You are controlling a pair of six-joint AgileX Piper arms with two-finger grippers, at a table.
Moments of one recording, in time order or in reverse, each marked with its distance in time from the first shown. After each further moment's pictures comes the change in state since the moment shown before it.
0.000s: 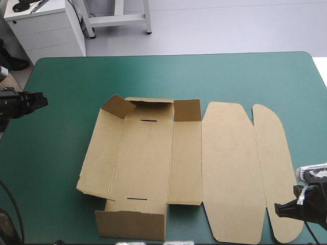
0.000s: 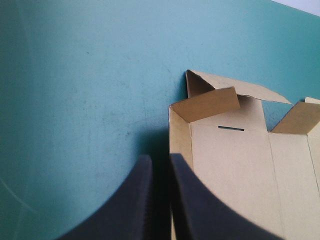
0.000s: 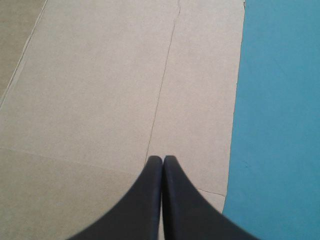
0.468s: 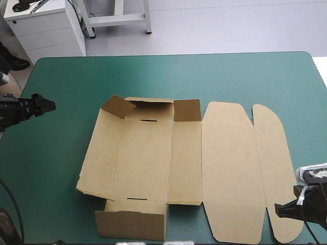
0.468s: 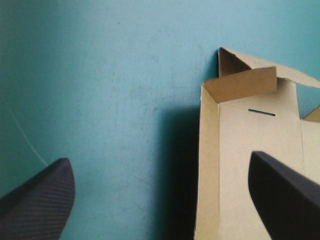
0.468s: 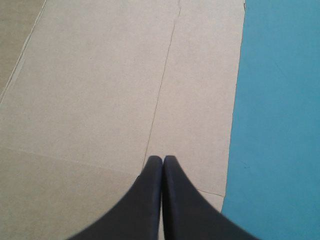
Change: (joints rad) left arm 0.000 0.006 0.027 0.116 0.000 -0.060; right arm 0.000 0.000 0.000 -0.001 0.000 -0.010
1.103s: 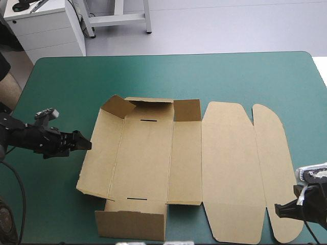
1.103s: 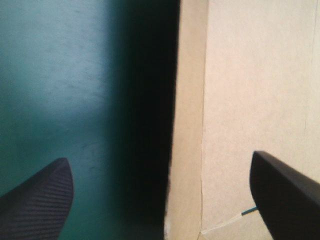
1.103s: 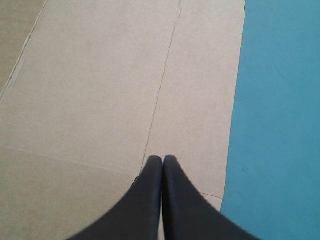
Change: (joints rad) left arm -0.197 0.049 0.354 0.027 -0.016 0.100; right arm 0.000 0.000 0.000 -0.001 -0.003 -0.014
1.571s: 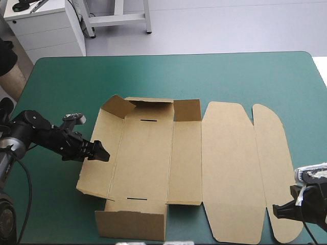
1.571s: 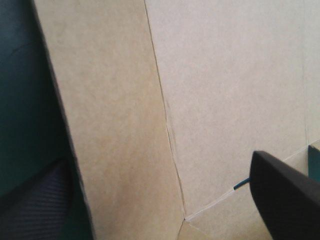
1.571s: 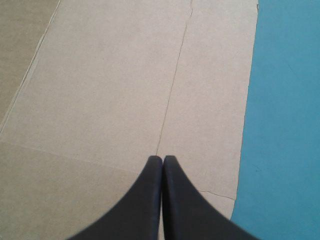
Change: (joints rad) left arm -0.210 0.025 0.025 0.058 -0.007 -0.001; right arm 0.000 0.000 0.000 0.035 -0.003 0.000
